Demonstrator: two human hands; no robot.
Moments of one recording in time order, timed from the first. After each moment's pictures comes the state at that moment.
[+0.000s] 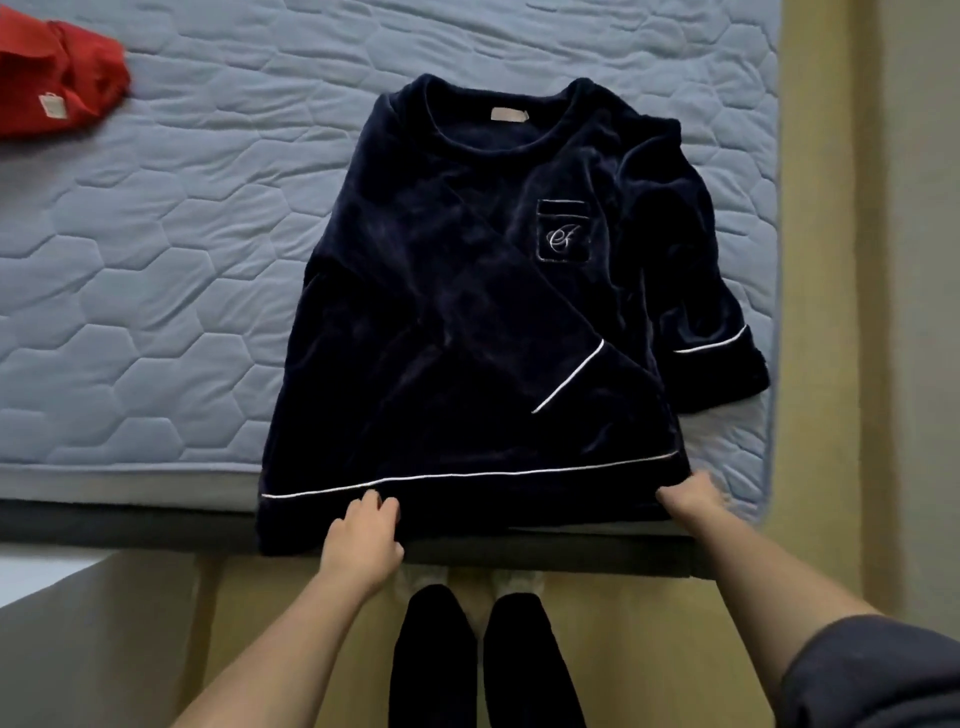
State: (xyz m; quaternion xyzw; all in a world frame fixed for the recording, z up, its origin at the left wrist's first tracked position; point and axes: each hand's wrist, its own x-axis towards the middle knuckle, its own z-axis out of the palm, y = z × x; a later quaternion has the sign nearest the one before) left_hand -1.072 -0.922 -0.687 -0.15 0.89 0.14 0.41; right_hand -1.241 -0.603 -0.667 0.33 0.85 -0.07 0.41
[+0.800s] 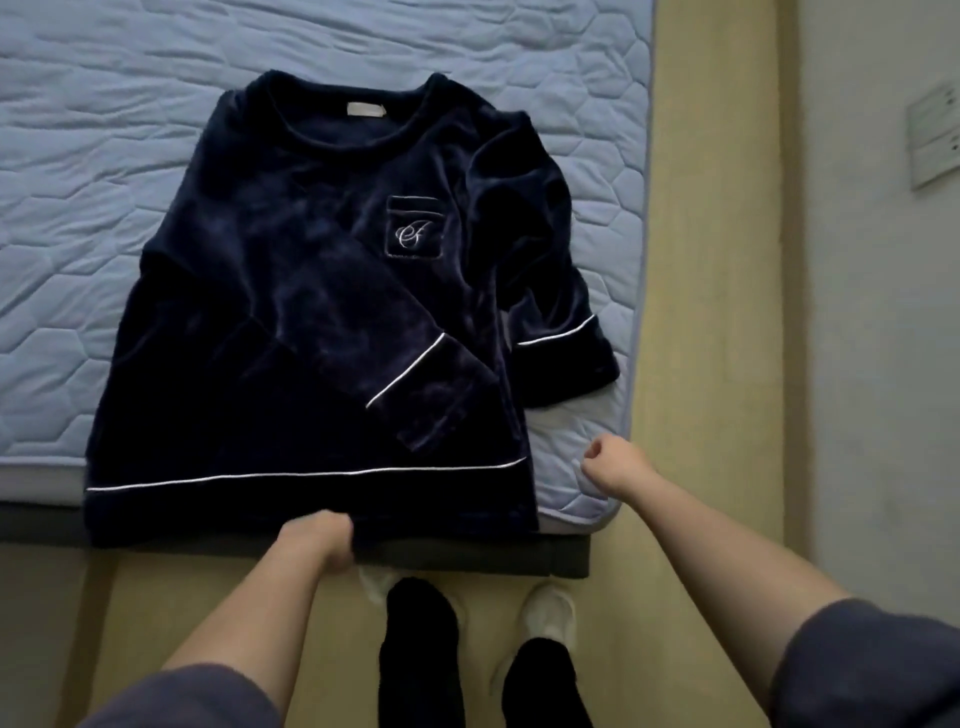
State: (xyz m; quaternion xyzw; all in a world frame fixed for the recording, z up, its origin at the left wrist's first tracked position) left_hand -1.147 -0.759 -0.687 -0.13 0.78 0.07 0.61; right_hand -1.319 -0.468 -0.666 0.07 0.88 -0.08 0.47
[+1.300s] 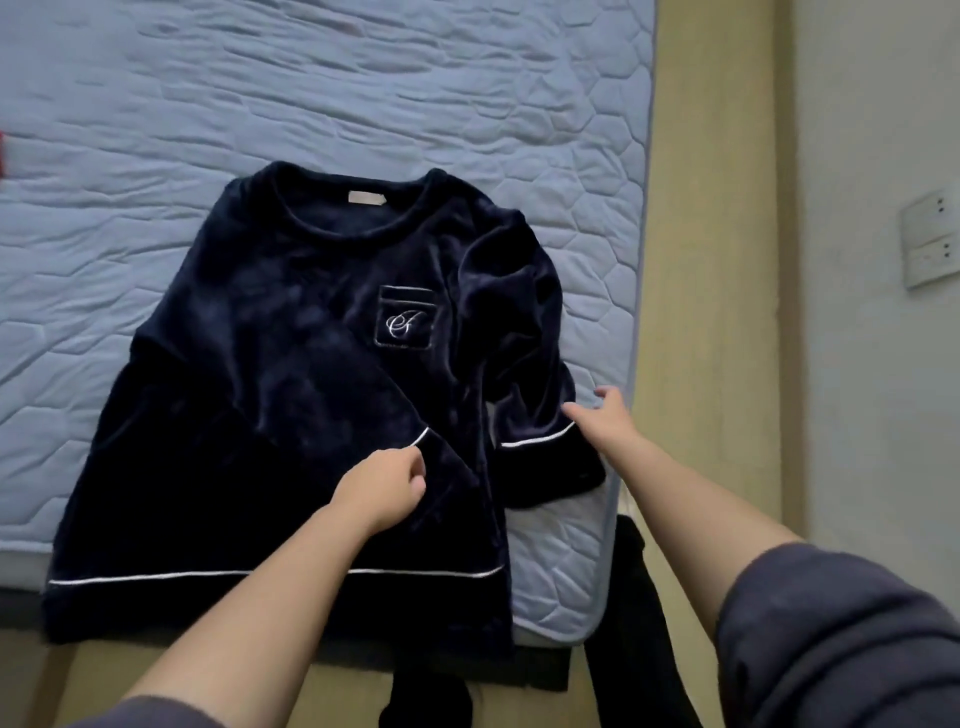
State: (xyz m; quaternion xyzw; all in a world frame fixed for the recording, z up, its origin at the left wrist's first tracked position) left_hand -1.324 -0.738 -0.652 -0.19 0.88 0.26 0.35; right_hand -1.480 -0.508 -0.675 0.20 0.84 -0.33 0.37
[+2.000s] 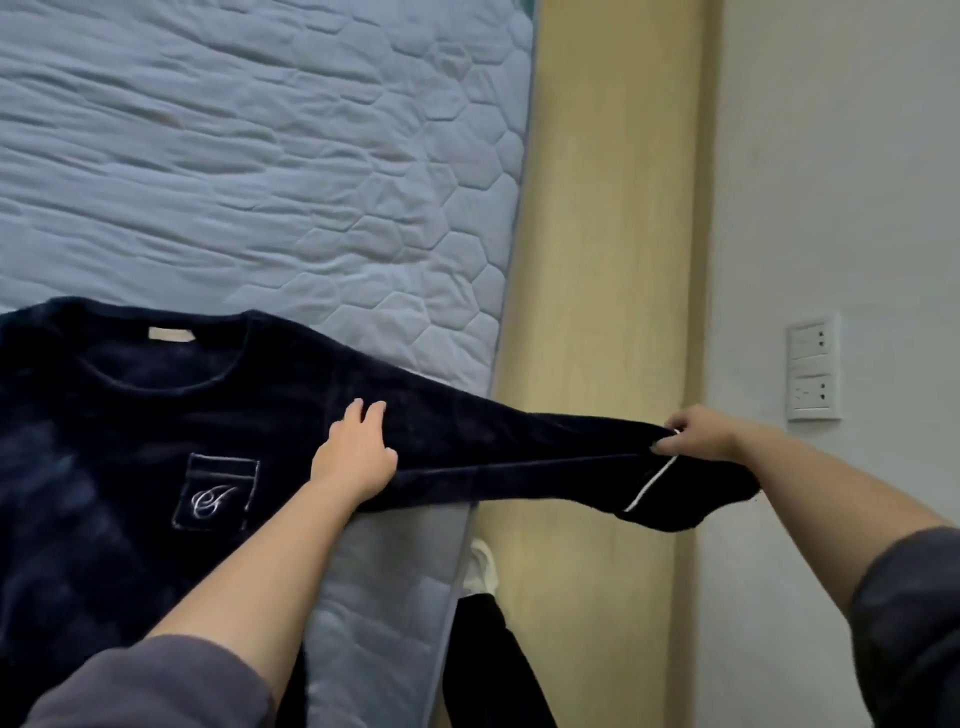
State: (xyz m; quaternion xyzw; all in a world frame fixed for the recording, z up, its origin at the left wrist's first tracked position) left_hand -1.658 -0.631 -0.662 -0.28 0.86 0.22 0.35; right_hand -1.853 -0.282 -0.624 -0.02 0.85 0.00 0.53
